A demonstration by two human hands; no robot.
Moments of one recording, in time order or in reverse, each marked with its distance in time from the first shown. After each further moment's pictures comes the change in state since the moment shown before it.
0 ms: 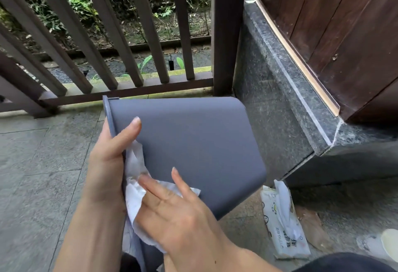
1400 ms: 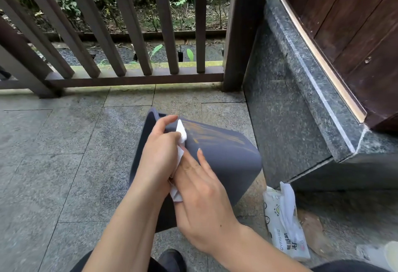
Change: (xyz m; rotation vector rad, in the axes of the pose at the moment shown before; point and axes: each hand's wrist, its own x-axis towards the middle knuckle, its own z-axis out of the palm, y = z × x) left_hand 0.028 -0.045 0.011 0.421 0.248 -0.299; right_hand 0.010 0.024 0.013 0.041 0.057 0.226
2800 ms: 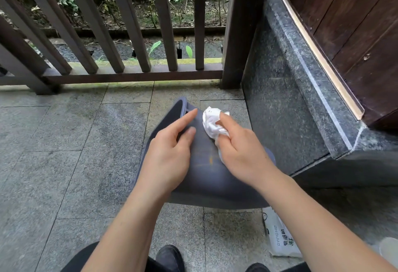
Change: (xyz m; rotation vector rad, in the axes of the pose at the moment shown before) left_hand -0.010 -0.012 0.001 0.284 -0.110 0.371; right_hand 0.039 0.066 -0.065 0.122 -0.001 0.324
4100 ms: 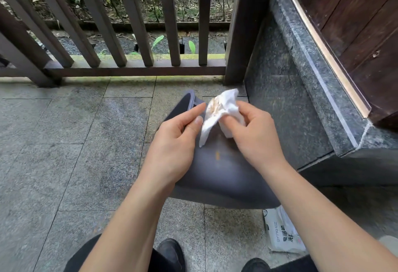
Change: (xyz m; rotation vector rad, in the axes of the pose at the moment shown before) left_hand -0.001 0.008 -0.002 -0.176 -0.044 -0.019; right_hand 0.012 0.002 -0.001 0.281 0.223 0.155
